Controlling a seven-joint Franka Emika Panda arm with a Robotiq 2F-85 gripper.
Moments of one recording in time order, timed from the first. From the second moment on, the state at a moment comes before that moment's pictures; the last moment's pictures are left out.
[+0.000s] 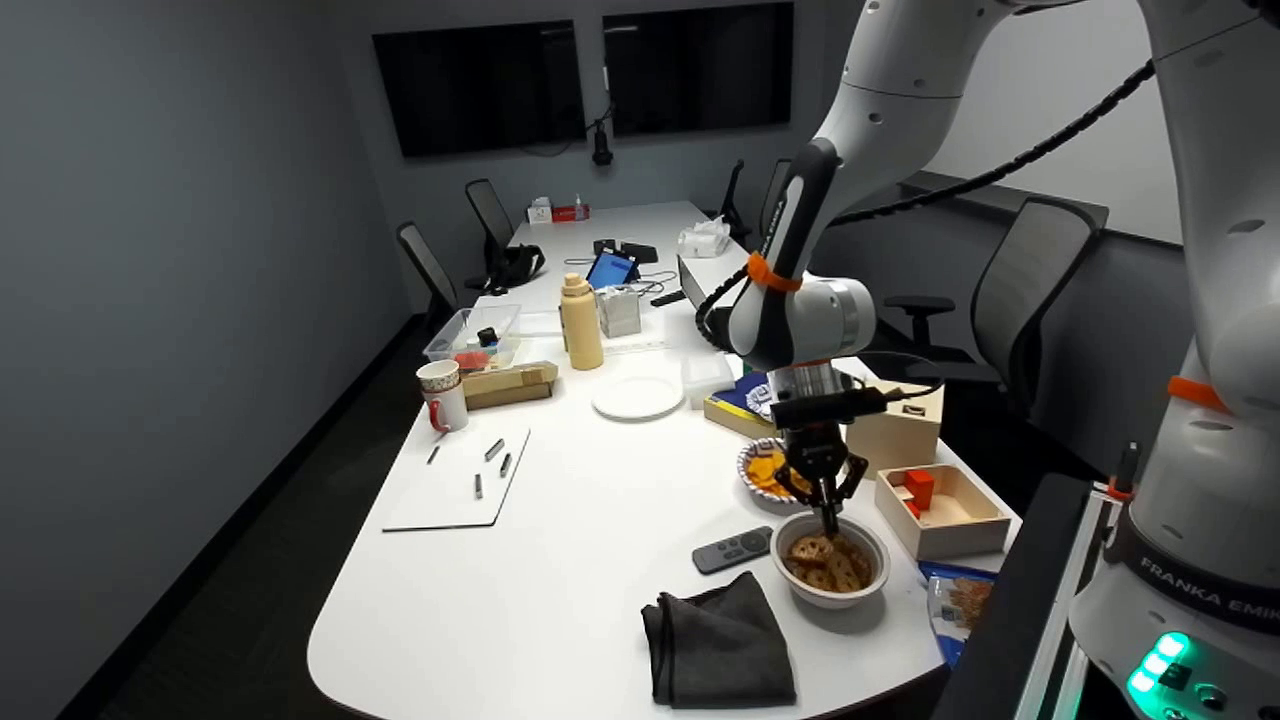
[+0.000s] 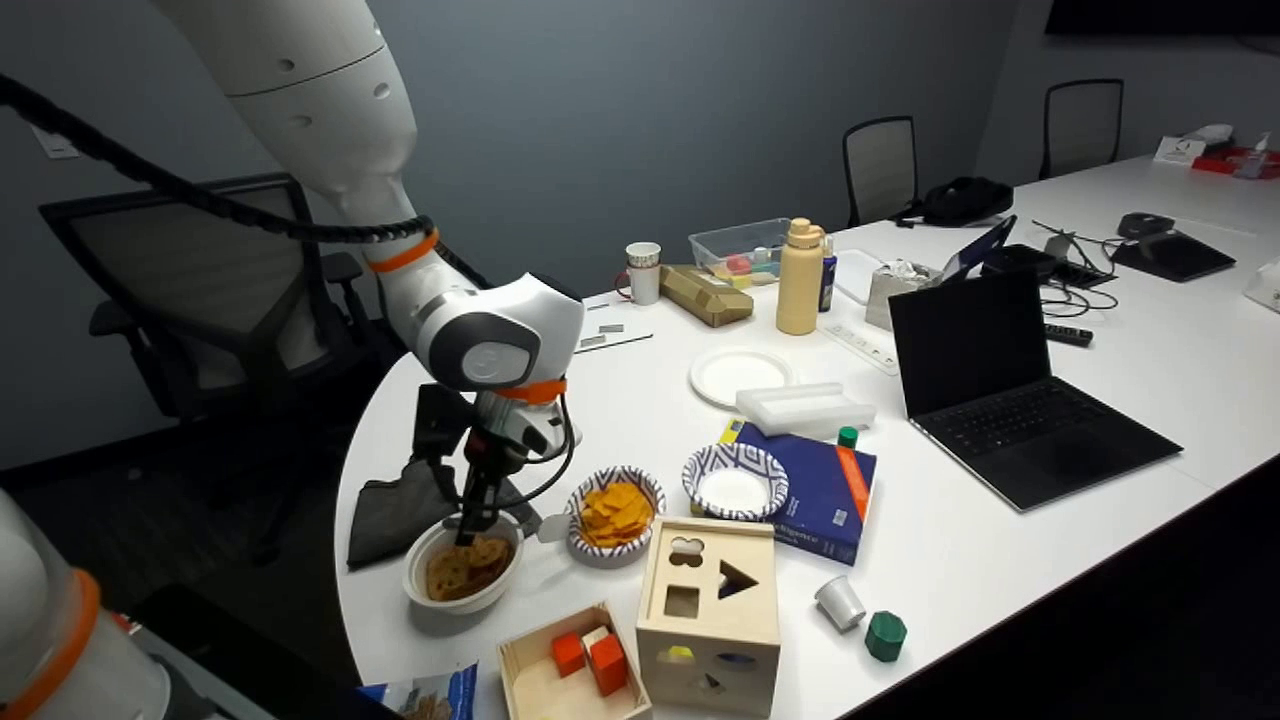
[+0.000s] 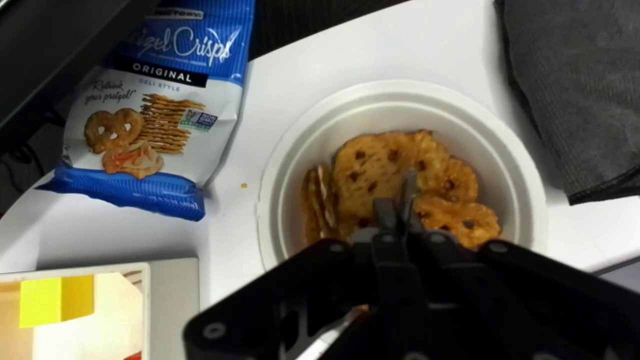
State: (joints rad) arm -0.02 0.36 -0.06 -2.52 0.36 2.39 0.39
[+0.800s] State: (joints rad) arm 0.03 0.35 -0.09 -2.52 0.25 2.49 0.50
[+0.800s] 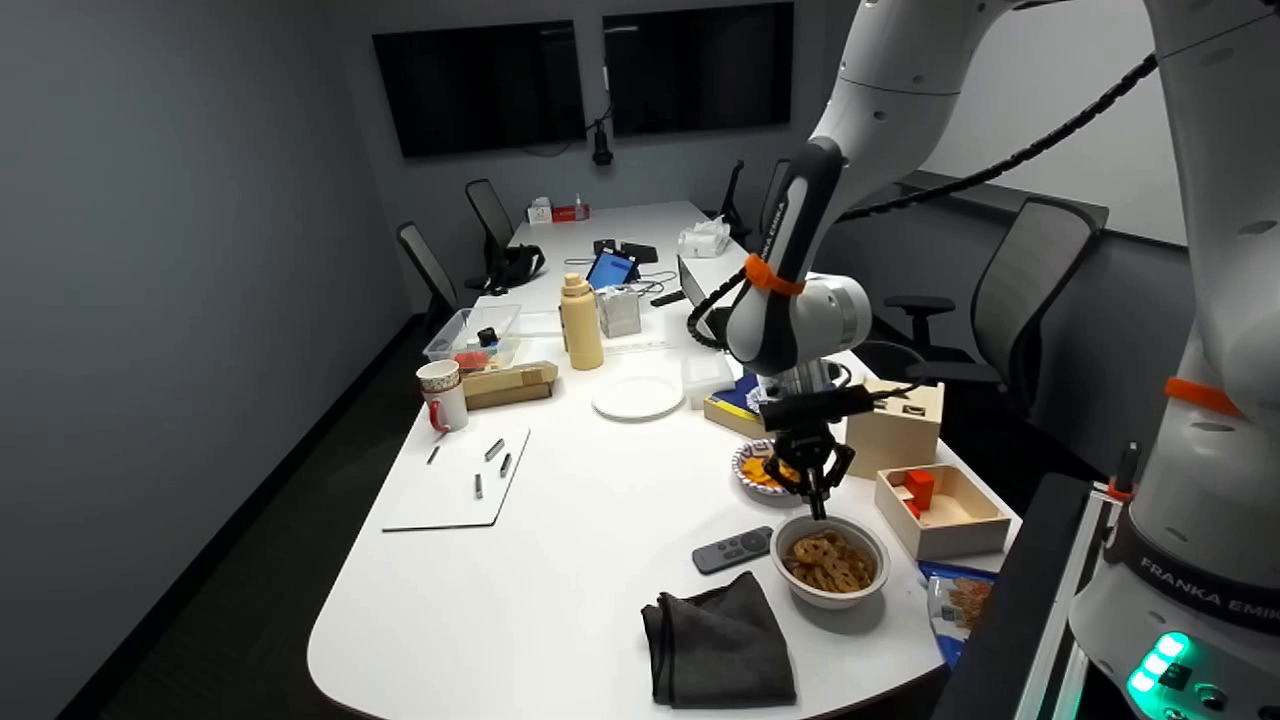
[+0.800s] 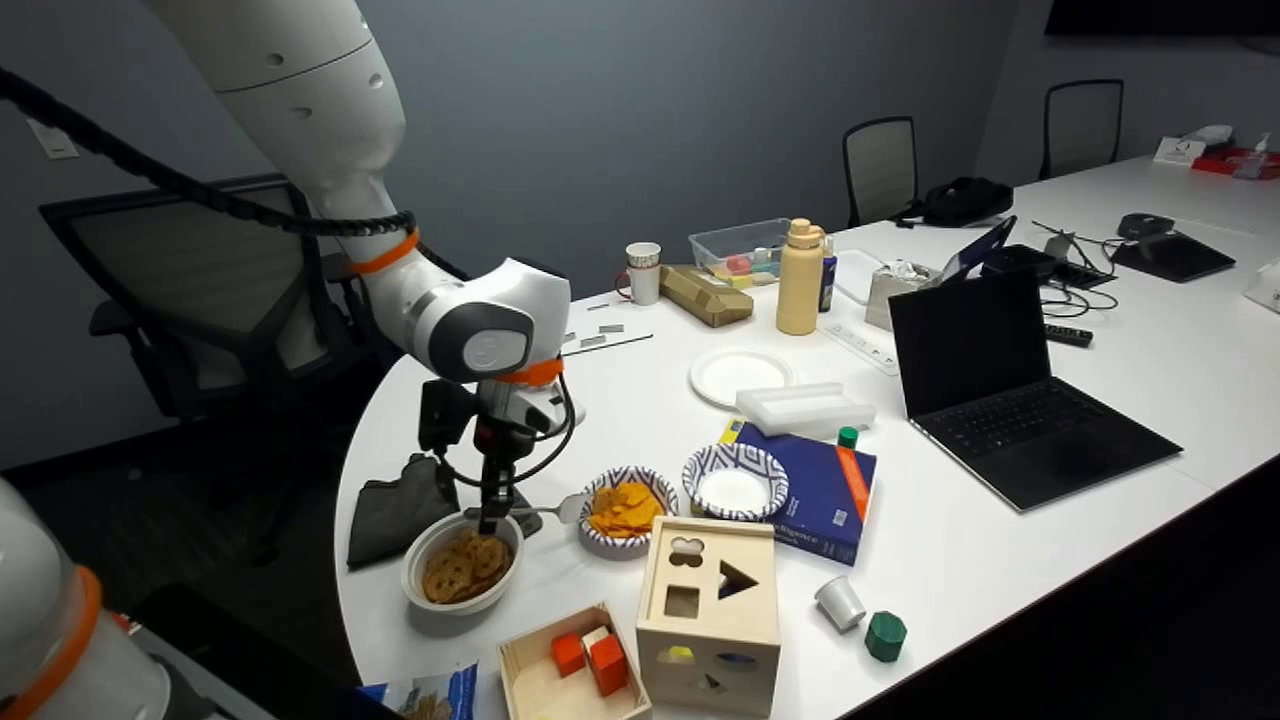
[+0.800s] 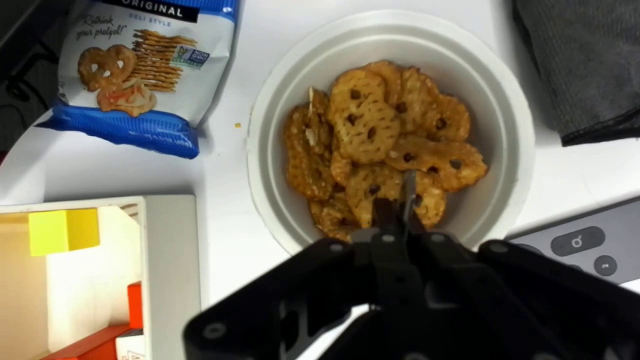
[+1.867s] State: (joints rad) arm 0.04 0.39 -0.13 -2.49 0.19 2.52 0.53
